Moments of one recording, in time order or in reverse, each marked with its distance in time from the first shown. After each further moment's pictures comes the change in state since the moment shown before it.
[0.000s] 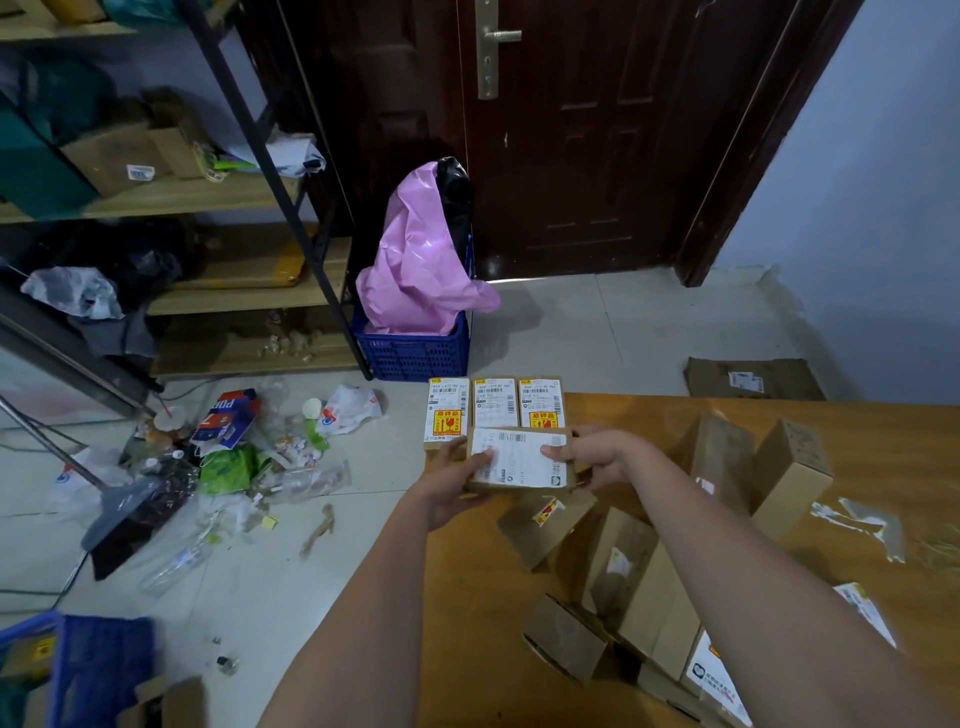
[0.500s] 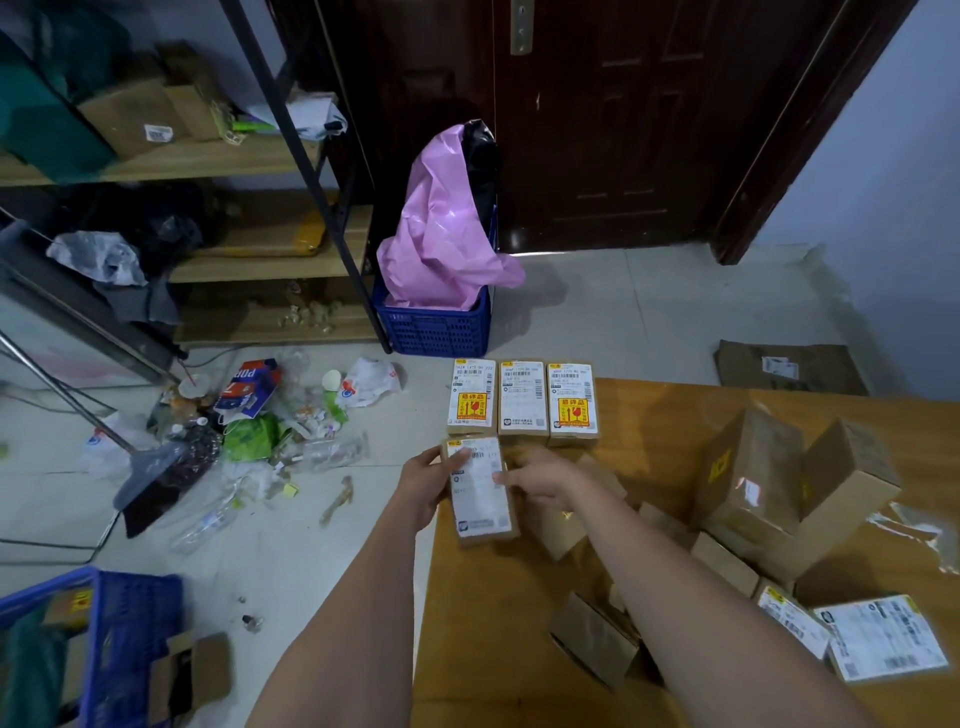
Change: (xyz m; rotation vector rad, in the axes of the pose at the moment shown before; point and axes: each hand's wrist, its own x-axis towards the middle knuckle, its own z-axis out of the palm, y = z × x) left_hand 0.026 -0.020 -0.064 -0.032 0.249 0.040; right_hand 0.053 0.012 0.103 -0.177 -0.016 -0.012
